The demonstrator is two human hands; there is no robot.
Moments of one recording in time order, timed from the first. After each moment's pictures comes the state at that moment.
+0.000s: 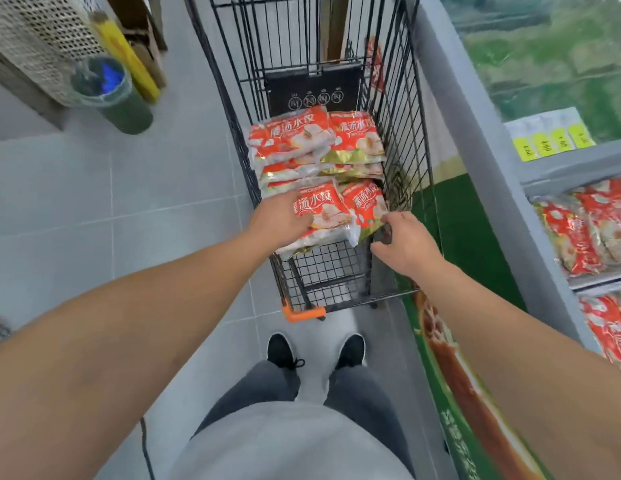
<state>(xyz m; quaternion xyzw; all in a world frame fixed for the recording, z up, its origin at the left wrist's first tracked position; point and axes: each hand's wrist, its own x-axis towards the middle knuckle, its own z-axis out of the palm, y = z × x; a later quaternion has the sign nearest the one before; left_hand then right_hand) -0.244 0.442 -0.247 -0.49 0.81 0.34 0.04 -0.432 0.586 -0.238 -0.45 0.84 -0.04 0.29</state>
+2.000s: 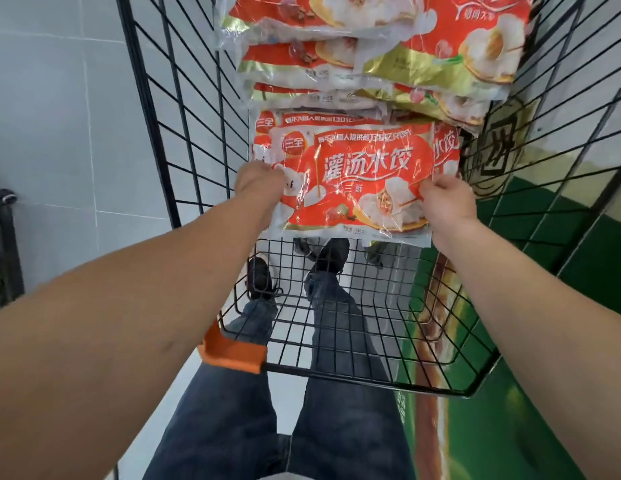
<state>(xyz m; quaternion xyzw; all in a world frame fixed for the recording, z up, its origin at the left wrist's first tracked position) -0.320 0.374 -0.484 -0.84 0.26 0.48 -0.02 -0.558 0.445 -0.491 -0.13 0.85 -0.17 0.48</state>
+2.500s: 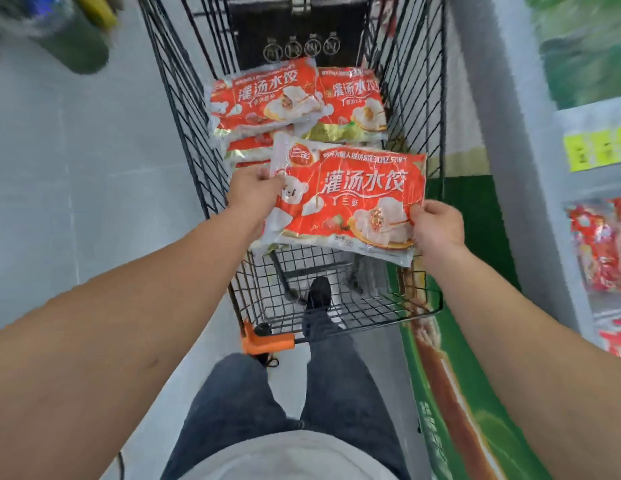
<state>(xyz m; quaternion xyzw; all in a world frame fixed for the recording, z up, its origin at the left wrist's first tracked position) -0.319 0.382 -0.332 -0.66 0.45 0.58 -0.14 -0.528 0.532 -0.324 -0.06 0.88 -0.33 0.35</state>
